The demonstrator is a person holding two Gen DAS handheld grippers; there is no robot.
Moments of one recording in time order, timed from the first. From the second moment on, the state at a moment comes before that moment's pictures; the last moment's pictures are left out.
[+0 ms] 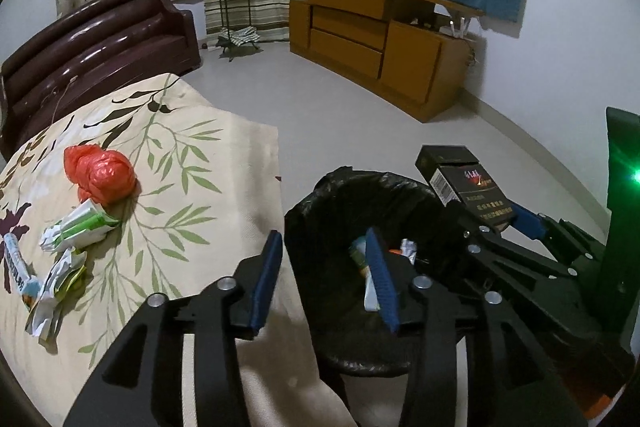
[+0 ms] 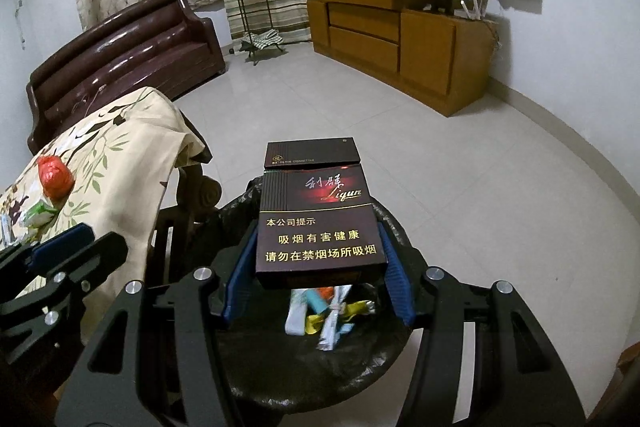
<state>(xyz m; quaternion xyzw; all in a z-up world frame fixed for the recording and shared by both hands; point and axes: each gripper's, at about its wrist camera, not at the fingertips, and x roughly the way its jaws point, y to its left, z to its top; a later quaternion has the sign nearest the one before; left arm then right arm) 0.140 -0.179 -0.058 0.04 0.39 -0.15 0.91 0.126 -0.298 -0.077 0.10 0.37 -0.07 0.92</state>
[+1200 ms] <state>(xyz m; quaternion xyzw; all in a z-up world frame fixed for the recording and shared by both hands) 0.128 -0.160 -0.056 0.05 0.40 -0.10 0.91 0.123 -0.302 -0.095 0.13 0.38 -0.06 0.91</state>
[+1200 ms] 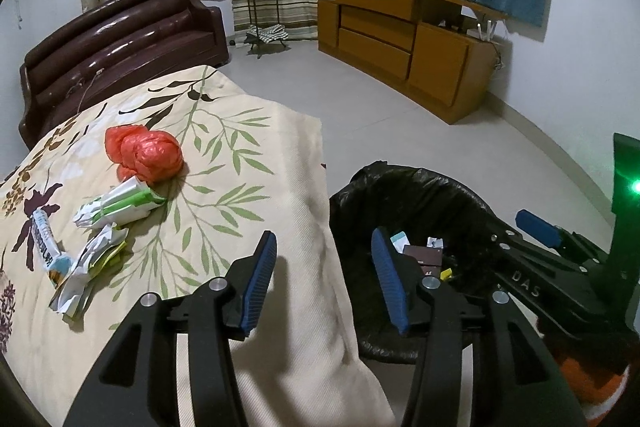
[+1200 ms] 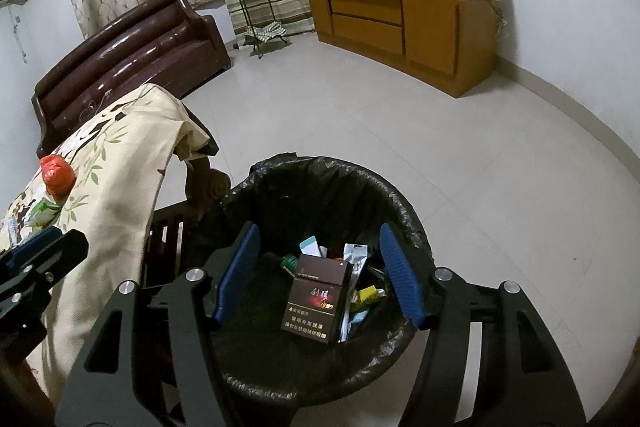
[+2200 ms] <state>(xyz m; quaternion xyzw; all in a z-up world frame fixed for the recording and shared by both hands) 0.099 -0.074 -0.037 0.01 0.38 -0.05 0.92 0.097 -0.241 -0.064 0.09 0.38 -0.02 0.92</state>
